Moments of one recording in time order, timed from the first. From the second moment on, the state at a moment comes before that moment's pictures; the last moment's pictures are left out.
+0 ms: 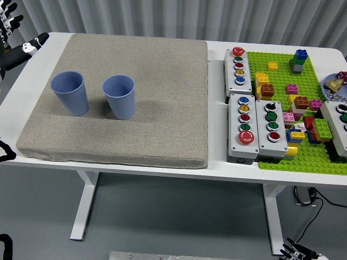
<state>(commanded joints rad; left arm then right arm) -0.28 0.20 -1.80 -1.34 1.58 -0.15 -0.17 0.25 -0.08 0.99 0.18 -0.21 0.12 -0.24</state>
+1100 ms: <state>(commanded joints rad) -0.18 0.20 -1.69 -1.17 1.51 -0.13 -0.19 0.25 -0.08 0.99 0.18 -0.22 0.13 -0.25</state>
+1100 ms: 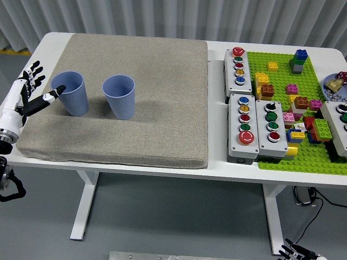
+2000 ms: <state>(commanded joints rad) -0.21 0.16 -1.66 -1.06 1.40 -0.17 -0.20 0.25 -0.08 0.97 0.18 -0.20 0.13 -0.24</state>
